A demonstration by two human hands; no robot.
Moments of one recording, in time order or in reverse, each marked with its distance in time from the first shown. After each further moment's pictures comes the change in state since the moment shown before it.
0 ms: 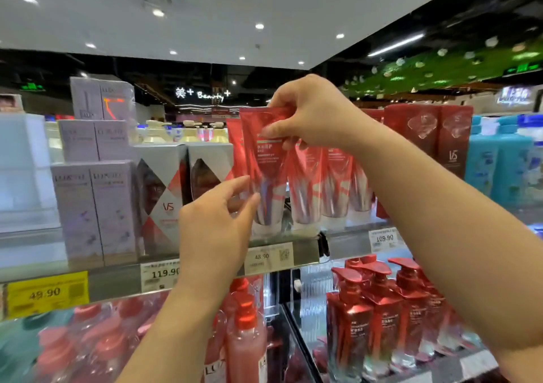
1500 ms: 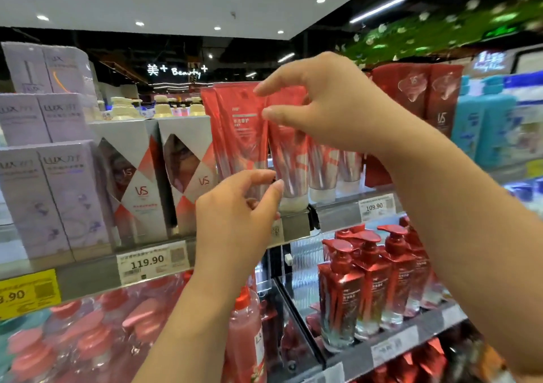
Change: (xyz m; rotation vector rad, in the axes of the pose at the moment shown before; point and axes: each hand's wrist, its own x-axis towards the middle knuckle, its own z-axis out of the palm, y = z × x) left_hand -0.017 0.006 0.025 -0.112 -0.136 -0.032; right_hand -0.051 -0.006 -0.002 -0.253 0.044 -0.086
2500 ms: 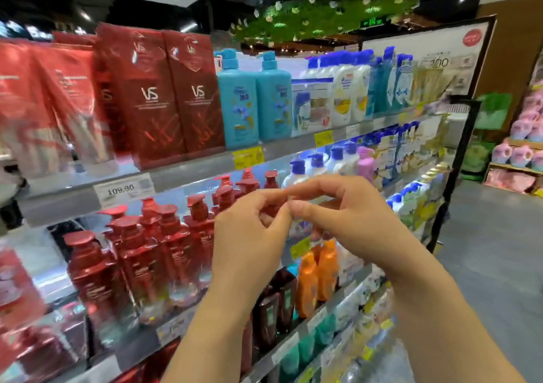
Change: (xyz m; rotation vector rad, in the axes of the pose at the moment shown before) left_hand -0.147 0.176 0.306 -0.251 -0.366 -0.044; right_hand -0.344 0.192 -0.147 0.500 0.106 0.739
